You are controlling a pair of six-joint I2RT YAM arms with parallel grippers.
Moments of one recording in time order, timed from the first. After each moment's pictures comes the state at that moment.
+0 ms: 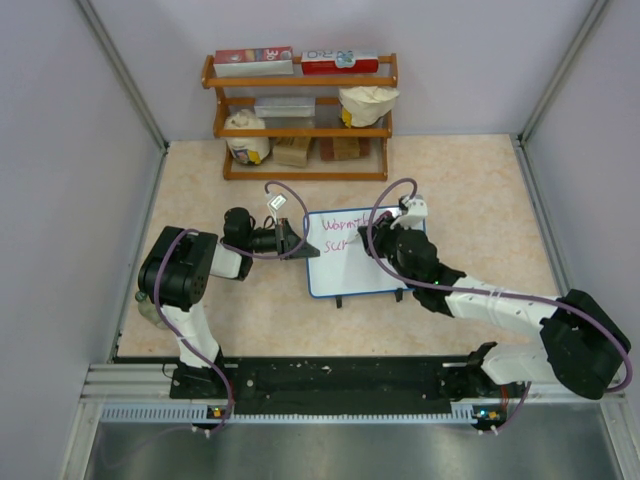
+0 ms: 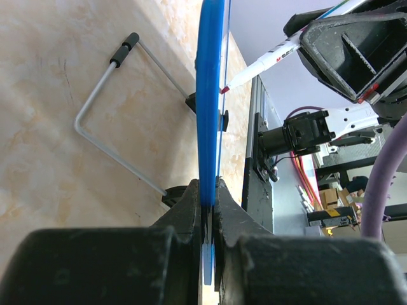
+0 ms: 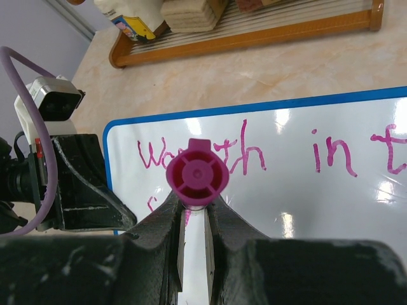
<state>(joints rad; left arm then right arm) -0.21 1.86 0.64 1.04 1.20 -0.84 0.80 1.26 0.59 0.49 0.37 0.58</state>
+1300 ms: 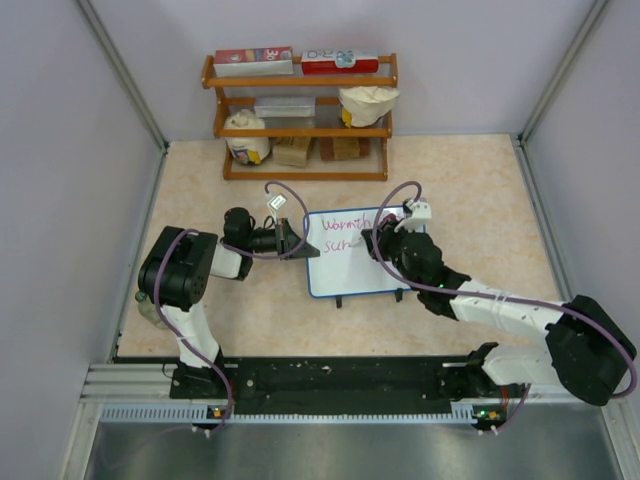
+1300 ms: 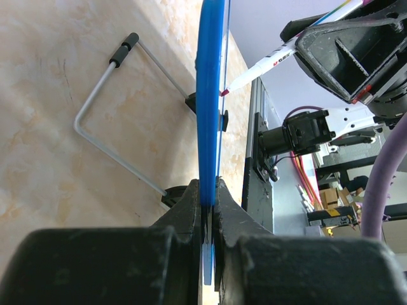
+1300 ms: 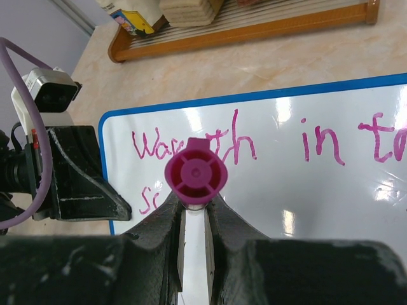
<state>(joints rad) -0.21 1.86 0.64 1.04 1.20 -0.84 0.78 1.22 0.55 0.48 0.35 0.58</state>
